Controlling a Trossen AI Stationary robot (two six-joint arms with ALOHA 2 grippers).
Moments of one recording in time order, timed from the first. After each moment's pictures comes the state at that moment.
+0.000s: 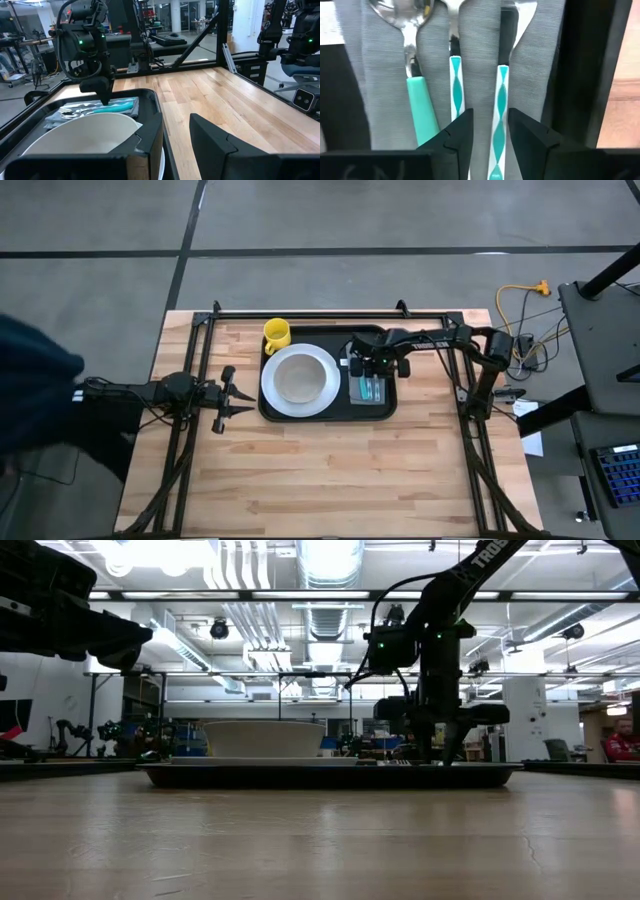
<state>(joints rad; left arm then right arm) -0.02 0.13 0.01 0.02 0.09 0.10 -0.37 1.82 1.12 -0.78 0.00 1.24</state>
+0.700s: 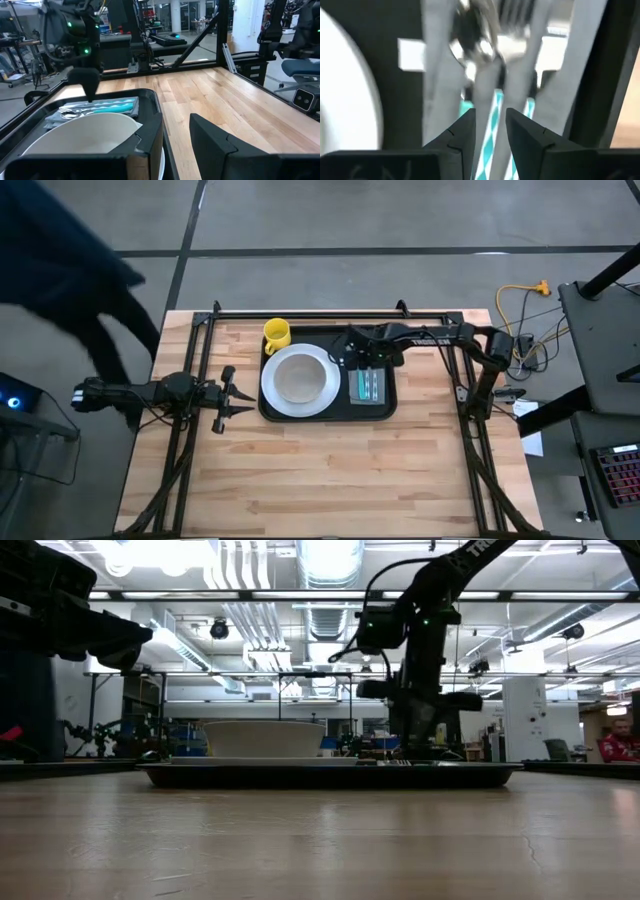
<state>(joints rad) -0.02 0.13 0.01 0.02 0.09 0.10 -0.37 1.81 1.22 -0.78 0.09 1.10</state>
